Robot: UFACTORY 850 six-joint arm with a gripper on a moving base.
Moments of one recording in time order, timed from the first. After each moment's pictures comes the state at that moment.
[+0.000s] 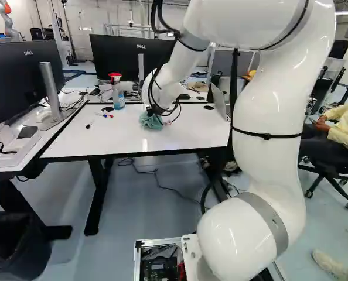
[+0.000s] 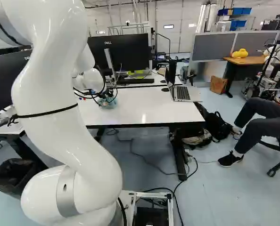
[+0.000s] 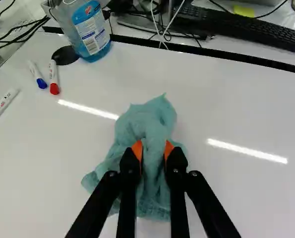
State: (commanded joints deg) arm 16.0 -16.8 -53.5 0.0 8.1 0.0
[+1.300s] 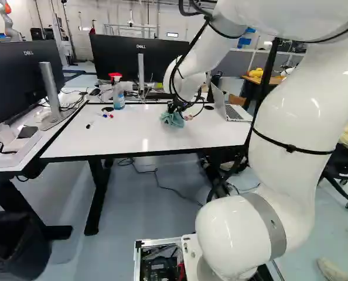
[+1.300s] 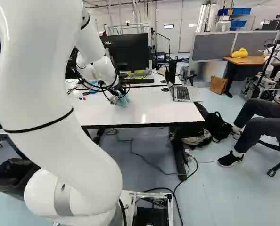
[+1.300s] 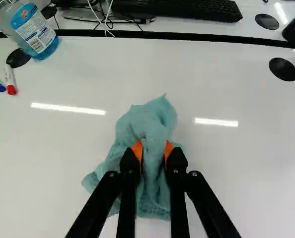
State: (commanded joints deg) arm 6.5 -7.9 -50.0 0.0 -1.9 0.0
